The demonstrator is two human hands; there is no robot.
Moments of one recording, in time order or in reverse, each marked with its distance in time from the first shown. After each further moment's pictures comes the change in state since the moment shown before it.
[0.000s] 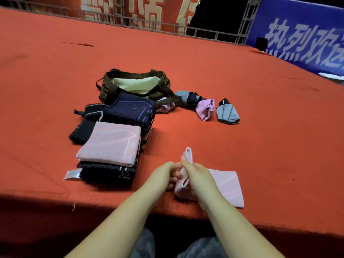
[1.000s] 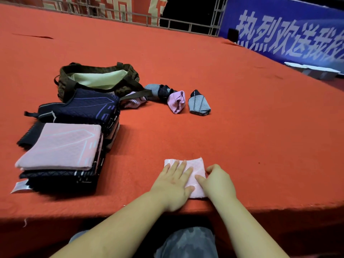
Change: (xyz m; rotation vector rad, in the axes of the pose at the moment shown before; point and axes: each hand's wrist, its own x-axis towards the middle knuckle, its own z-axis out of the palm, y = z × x) left_hand 0.039 -0.046 0.071 1.672 -0.231 0.530; right_hand 0.004 0.026 -0.117 -0.837 0.369 0.086
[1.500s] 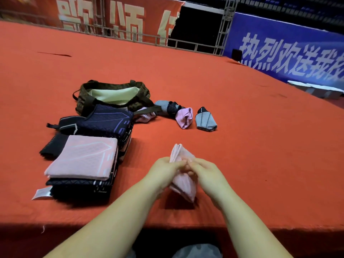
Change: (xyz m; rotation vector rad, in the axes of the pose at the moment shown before) left_hand -0.021 -0.024 -0.075 -1.478 0.344 -0.366; right_hand -0.030 -0.072 -0.027 0.713 -0.250 -0.349
